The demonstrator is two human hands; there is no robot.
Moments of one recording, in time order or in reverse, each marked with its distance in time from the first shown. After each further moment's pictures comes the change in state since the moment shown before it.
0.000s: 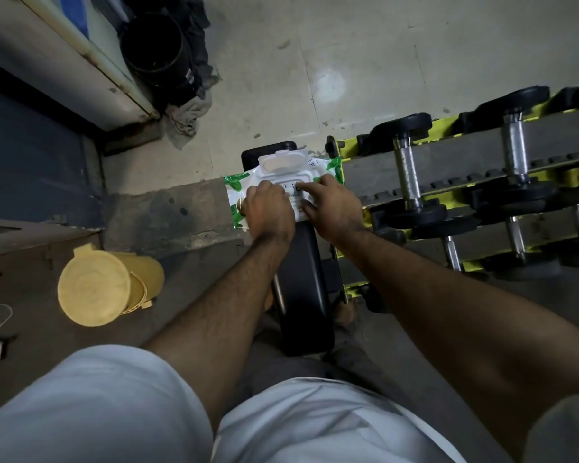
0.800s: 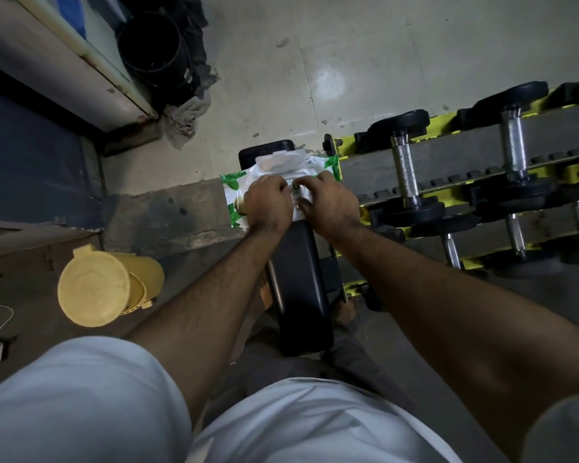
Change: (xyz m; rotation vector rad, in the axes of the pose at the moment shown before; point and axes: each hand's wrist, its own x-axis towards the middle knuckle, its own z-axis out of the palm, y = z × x) left_hand 0.007 -0.001 -0.004 -0.384 0.003 0.026; right_hand 0.003 -0.005 -0.002 -0.053 -0.024 0.047
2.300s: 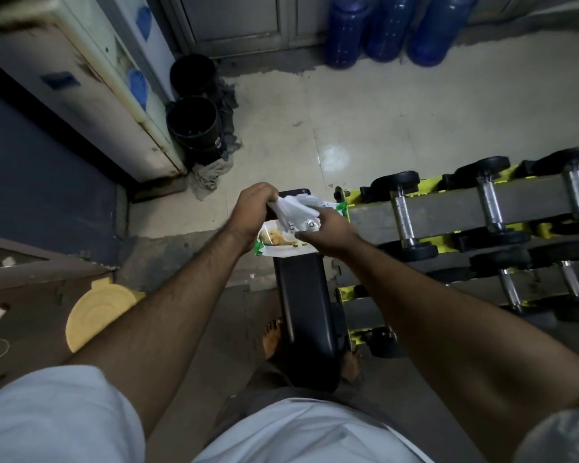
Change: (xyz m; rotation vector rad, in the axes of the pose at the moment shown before) left_hand -0.007 0.004 -0.121 -0.960 -0.157 -0.093; right_hand -0.014 -0.041 -0.046 0.407 -0.185 0.022
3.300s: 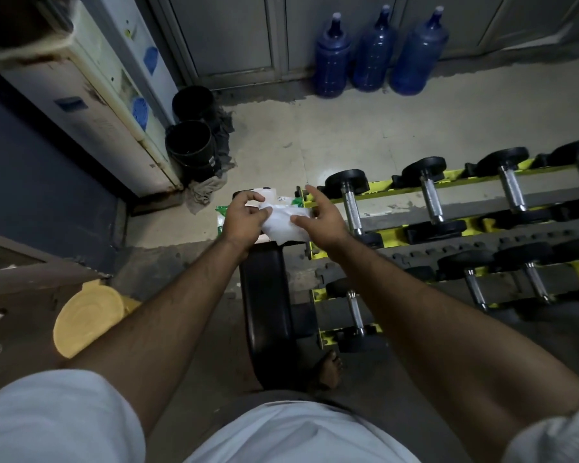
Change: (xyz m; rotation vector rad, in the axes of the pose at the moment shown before) left_hand -0.084 -0.014 0.086 0.113 0.156 0.025; right_hand -0.091 0.038 -0.066 0.606 0.130 0.000
